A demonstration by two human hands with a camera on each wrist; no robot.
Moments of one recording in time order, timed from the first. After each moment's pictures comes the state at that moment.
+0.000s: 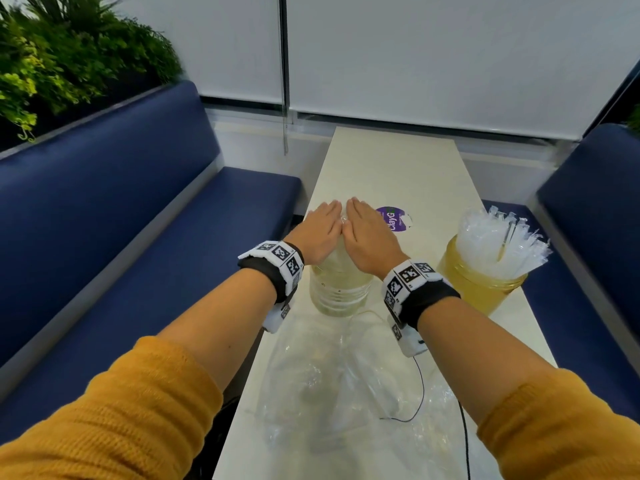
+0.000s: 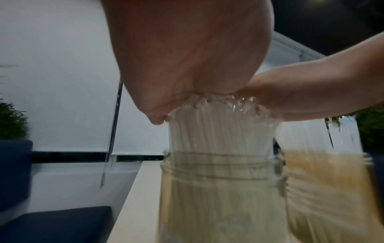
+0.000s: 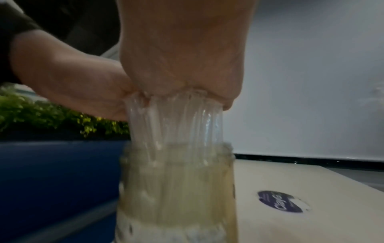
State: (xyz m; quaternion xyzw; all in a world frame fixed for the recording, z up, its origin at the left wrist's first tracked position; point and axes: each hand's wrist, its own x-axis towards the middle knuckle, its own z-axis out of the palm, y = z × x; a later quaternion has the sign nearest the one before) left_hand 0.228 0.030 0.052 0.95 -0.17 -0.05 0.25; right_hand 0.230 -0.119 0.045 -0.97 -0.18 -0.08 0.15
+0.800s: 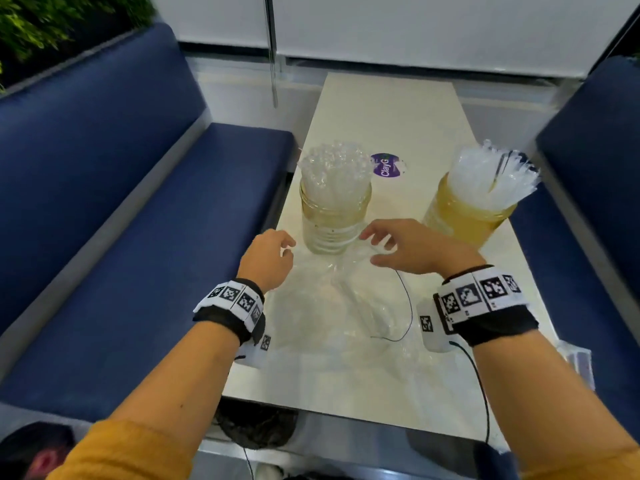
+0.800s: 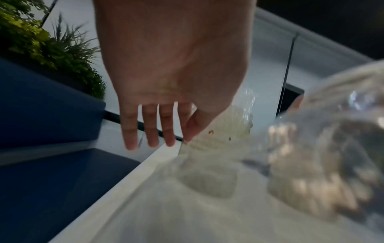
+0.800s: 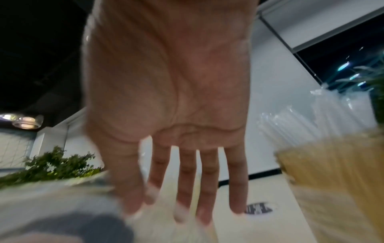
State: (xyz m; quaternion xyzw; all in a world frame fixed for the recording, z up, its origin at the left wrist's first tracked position) left_hand 0.104 0.070 -0.037 0.96 0.03 0.00 0.29; right_hand 0.113 -0.198 0.048 -0.94 -0.18 0.17 0.23
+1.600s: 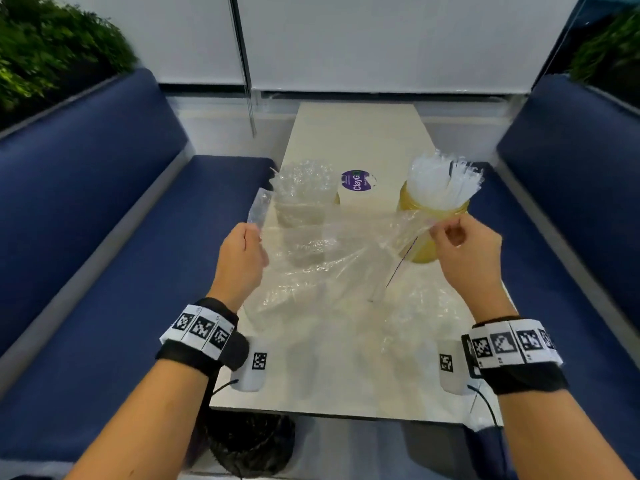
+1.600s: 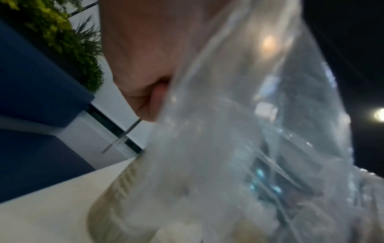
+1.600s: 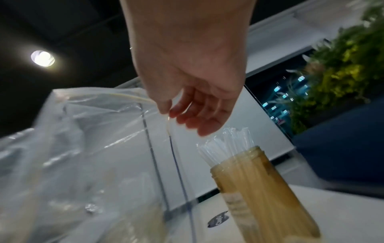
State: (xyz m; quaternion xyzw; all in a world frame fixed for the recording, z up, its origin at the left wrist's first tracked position) left_hand 0.051 0.038 0.041 0.82 0.08 0.13 0.56; right_hand 0.036 -0.278 0.050 -0.87 0.05 -0.26 0.42
